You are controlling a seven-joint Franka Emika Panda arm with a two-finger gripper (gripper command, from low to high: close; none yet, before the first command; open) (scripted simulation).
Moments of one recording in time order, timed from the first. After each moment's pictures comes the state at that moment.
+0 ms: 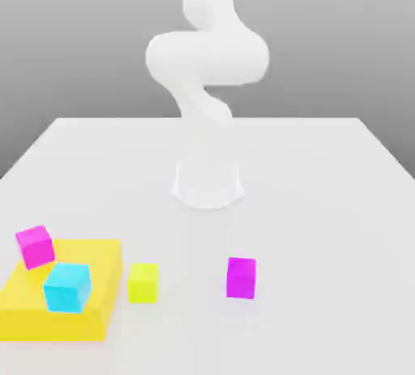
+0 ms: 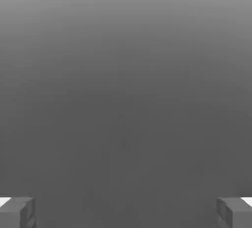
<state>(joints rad) -0.06 -0.73 0.04 -2.35 -0.01 2.35 0.92</state>
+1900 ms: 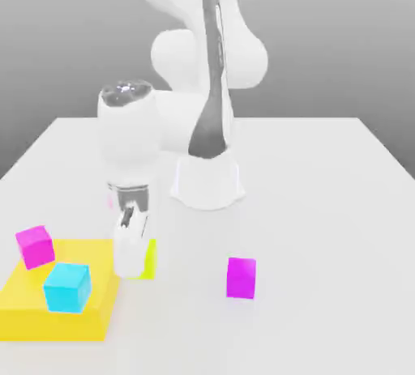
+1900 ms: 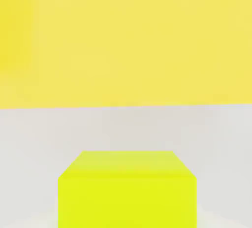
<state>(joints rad) -0.44 -0.02 0.10 -2.83 -0.06 2.83 2.02</state>
